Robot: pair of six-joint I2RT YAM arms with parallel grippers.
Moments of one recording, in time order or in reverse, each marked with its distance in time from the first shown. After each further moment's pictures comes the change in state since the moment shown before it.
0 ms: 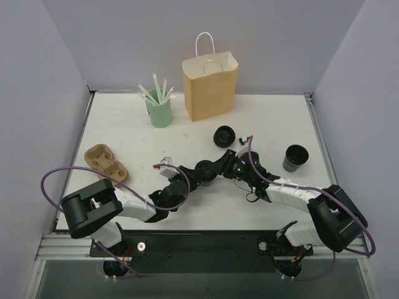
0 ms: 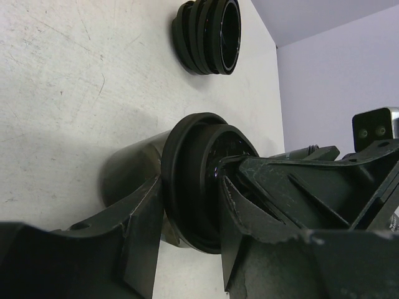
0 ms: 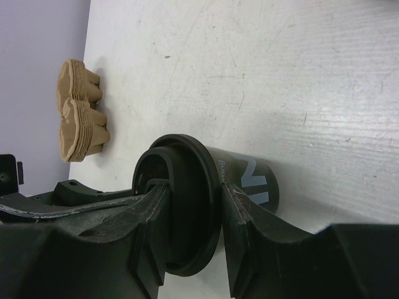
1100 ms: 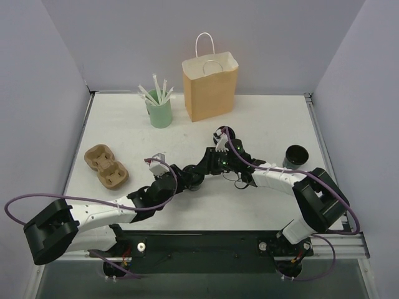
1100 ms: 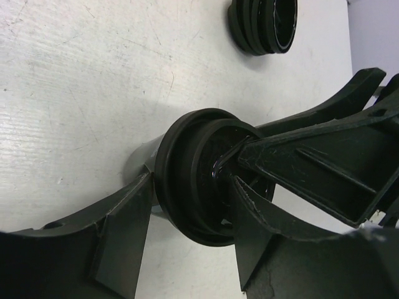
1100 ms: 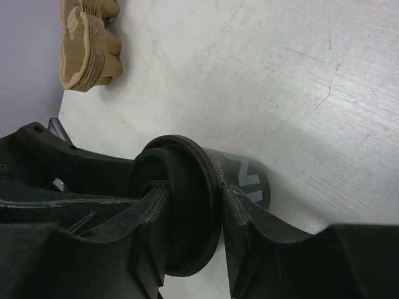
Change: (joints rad) left arm 0.076 -0.364 -0.002 -0.509 0.091 0.144; right arm 0.036 0.194 0.268 -0.165 -0.243 -0.231
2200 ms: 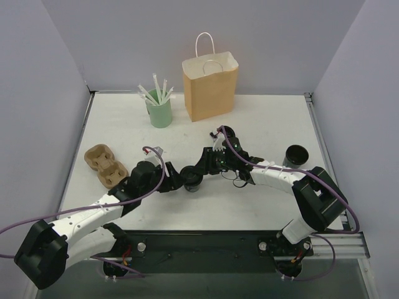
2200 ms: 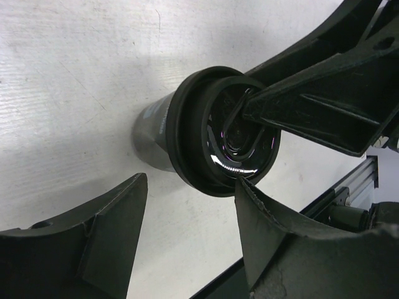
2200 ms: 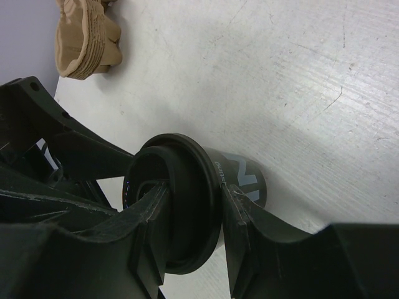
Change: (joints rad) left arm 0.339 -0.187 0.022 -0.248 0.633 0.286; right arm 0.015 0.011 0.050 -0.076 -0.019 -0.043
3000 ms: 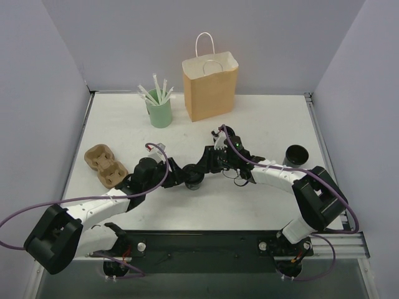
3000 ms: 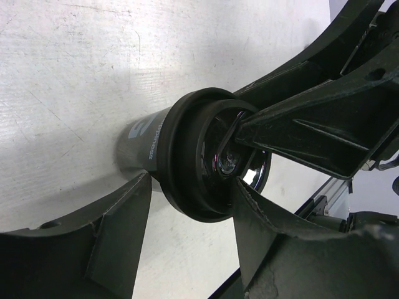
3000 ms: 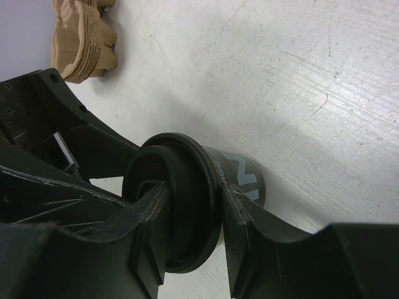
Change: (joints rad) left arm 0.038 0.159 -0.006 0.223 0.086 -0.039; right arm -0.013 0.002 0.002 0.003 -0.010 -0.024
